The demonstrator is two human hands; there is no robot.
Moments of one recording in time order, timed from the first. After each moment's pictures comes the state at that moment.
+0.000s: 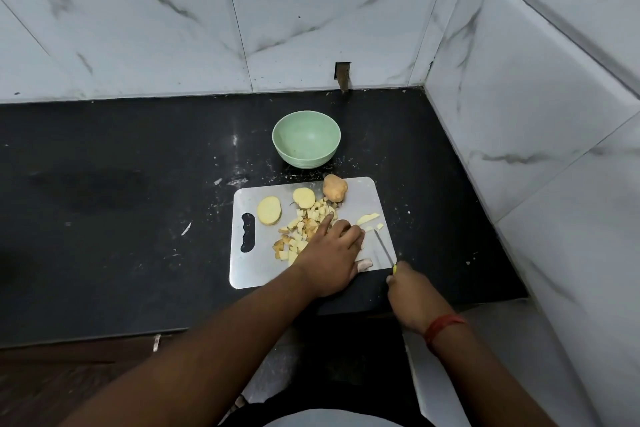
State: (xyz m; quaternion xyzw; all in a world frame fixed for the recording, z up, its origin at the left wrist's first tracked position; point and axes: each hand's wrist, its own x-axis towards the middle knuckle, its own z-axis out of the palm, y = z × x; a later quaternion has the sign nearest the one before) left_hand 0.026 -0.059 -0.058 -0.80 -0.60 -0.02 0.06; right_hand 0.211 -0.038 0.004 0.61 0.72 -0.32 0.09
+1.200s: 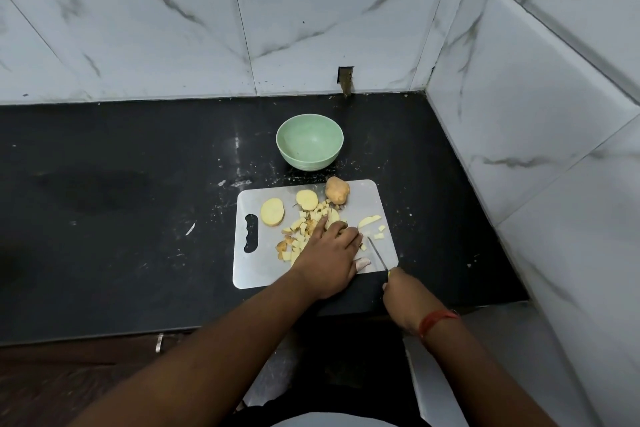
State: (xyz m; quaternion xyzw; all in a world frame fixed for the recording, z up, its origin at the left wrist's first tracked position) left_hand 0.024 -0.068 -0.044 -0.77 -0.64 -0.02 -0.02; right_hand 0.201 -0.043 0.001 0.60 0.73 -0.30 0.15
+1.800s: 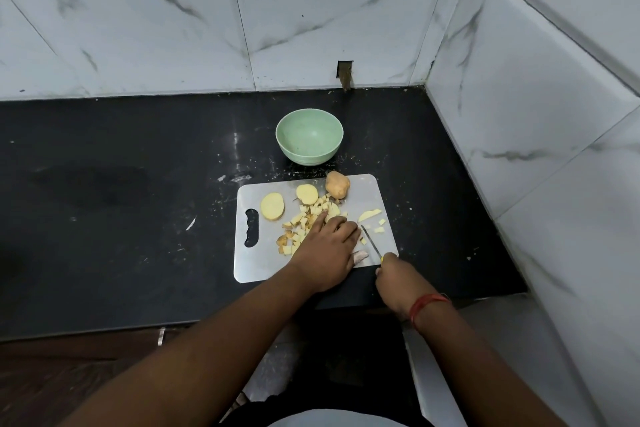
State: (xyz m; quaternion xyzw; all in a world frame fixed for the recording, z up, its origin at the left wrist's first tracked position) left_hand 0.019 -0.070 -0.048 -0.78 -0.63 -0.03 0.00; right_hand 0.187 -0.040 0.008 0.59 0.73 -0.31 0.14
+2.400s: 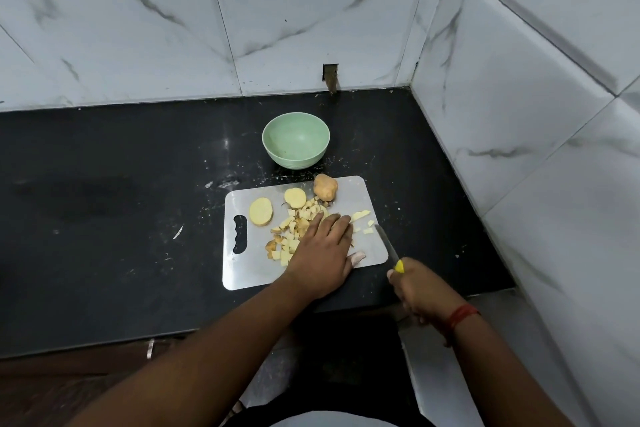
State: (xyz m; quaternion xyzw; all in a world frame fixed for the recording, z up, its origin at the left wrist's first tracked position) left_hand 0.036 -0.068 -0.043 -0.76 -0.65 -0.03 0.02; right_hand 0.235 -0.039 0.023 0.61 0.57 -0.55 -0.02
